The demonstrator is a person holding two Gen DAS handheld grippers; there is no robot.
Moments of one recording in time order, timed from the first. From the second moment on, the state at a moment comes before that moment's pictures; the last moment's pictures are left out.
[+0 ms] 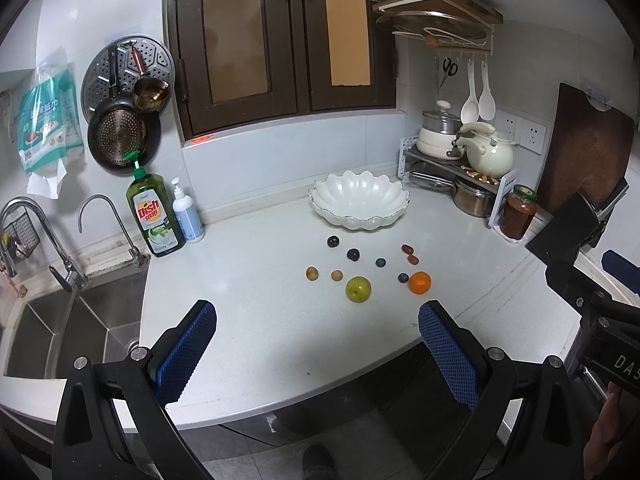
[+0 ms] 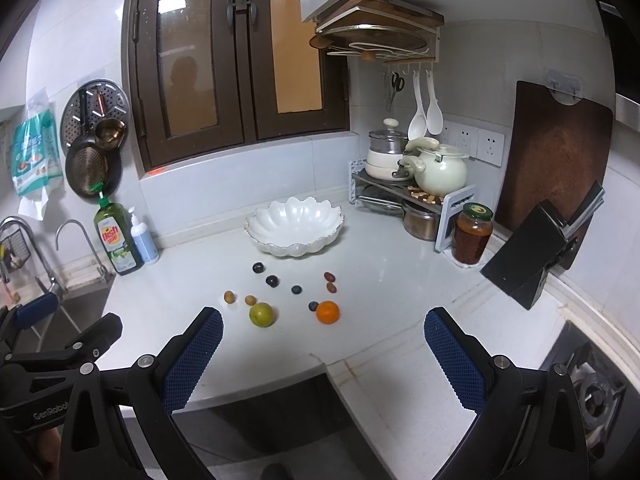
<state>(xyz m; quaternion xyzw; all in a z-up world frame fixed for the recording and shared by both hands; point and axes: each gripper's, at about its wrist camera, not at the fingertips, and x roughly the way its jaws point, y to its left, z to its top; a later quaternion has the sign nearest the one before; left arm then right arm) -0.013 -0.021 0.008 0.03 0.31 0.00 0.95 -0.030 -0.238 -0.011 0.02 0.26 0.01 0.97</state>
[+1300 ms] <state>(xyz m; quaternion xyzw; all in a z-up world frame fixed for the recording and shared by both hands) 0.148 -0.051 -0.070 0.05 0.36 -0.04 0.93 0.121 -0.239 -0.075 0.00 0.32 0.00 0.95</state>
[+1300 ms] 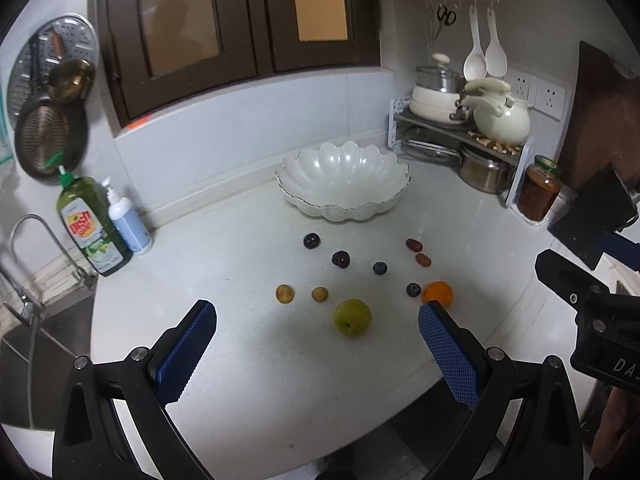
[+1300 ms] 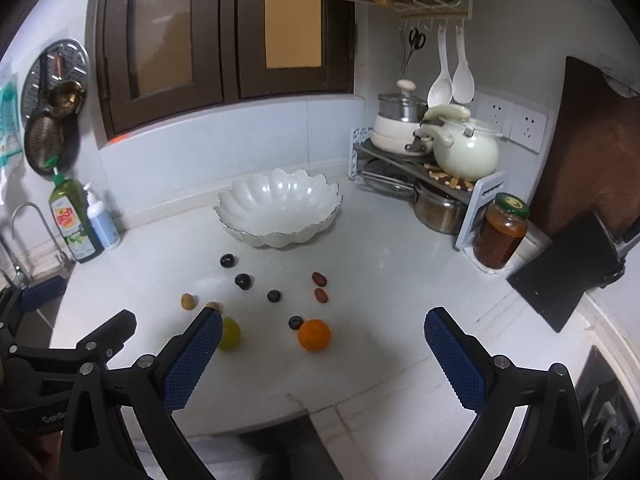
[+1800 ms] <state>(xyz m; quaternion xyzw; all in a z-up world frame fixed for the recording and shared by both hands) 0.197 -0.057 -0.129 0.06 0.39 -0.07 0.92 0.173 -0.235 -0.124 -0.02 0.35 0.00 0.94</state>
